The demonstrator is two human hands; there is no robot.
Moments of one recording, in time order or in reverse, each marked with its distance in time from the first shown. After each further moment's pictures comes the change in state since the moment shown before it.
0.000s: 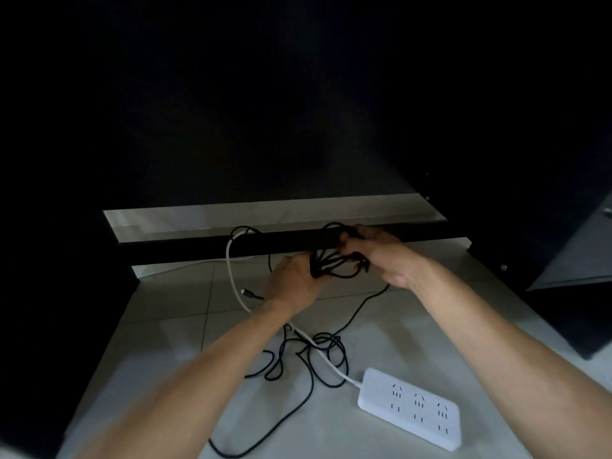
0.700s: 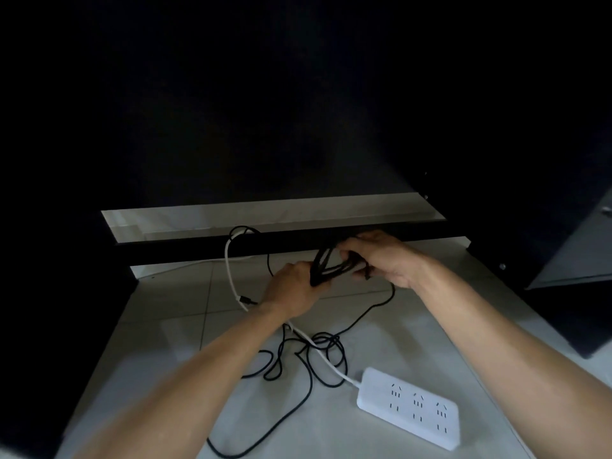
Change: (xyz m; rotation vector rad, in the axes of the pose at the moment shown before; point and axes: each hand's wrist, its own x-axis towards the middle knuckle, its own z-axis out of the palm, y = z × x) left_hand 0.000 -0.005 0.002 0.058 -0.178 -0.027; right_hand -0.005 -0.003 -0.003 -0.107 -0.039 0.017
